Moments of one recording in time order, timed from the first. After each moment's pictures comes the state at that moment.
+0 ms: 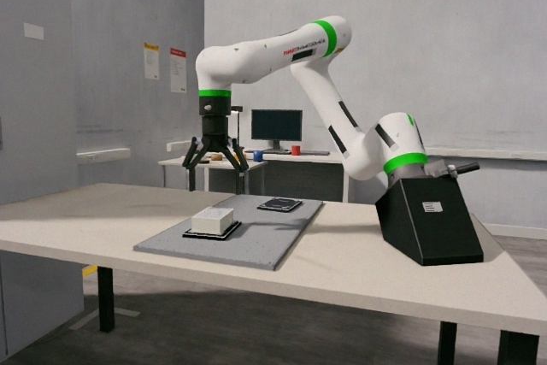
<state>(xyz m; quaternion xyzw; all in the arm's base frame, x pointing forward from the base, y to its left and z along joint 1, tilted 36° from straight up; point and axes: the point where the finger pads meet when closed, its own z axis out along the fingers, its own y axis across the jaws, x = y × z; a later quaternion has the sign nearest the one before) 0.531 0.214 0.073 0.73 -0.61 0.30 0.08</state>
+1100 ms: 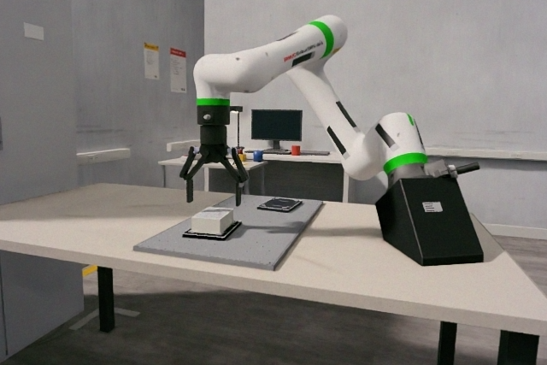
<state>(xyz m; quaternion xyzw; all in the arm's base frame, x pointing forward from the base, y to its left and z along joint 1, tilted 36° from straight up) 0.530 0.223 0.035 0.74 -0.60 0.30 0.09</state>
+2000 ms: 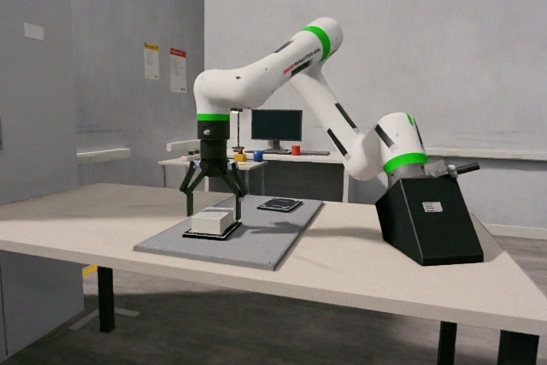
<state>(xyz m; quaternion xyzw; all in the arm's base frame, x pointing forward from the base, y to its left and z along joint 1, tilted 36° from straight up) 0.543 0.203 0.002 0.74 -0.60 0.30 0.09</state>
